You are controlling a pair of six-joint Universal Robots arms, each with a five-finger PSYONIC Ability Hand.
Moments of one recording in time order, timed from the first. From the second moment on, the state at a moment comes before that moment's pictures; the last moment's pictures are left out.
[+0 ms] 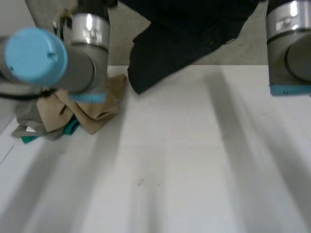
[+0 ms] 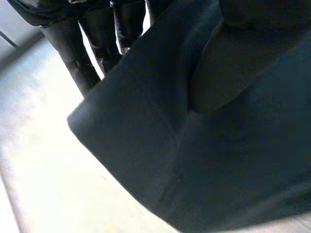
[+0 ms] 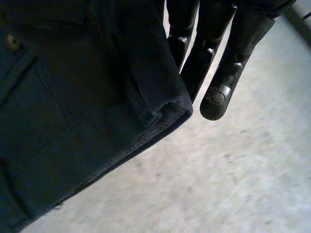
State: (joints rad) left arm 4.17 -2.18 -0.97 3.93 -1.61 3.73; right arm 1.91 -1.11 1.06 -0.67 1.53 2.54; left_hand 1.15 1.20 1.19 1.20 0.97; right_hand 0.98 1.18 1.19 1.19 0.99
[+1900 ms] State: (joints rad) left arm 4.20 -2.42 -1.14 3.36 -1.63 3.79; right arm 1.82 -1.37 1.86 0.08 1.46 2.29; left_hand 1.14 1.19 1.18 1.20 0.98; right_hand 0.98 1.18 1.19 1.19 0.99
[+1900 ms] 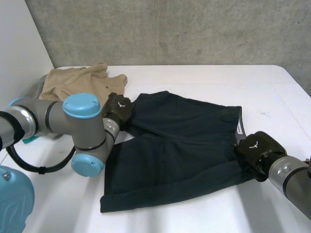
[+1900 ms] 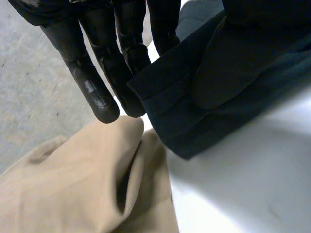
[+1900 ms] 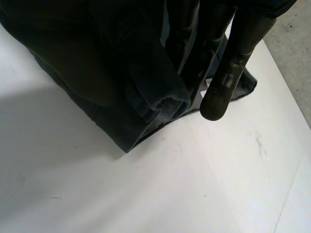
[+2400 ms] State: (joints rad) left arm 4.14 -2.05 -1.43 3.24 -1.70 3.65; right arm 1.82 -1.38 1.85 0.08 1.45 2.37; left_hand 0.37 0.36 0.37 0.36 0.18; right_hand 0.98 1.18 1.19 1.19 0.99
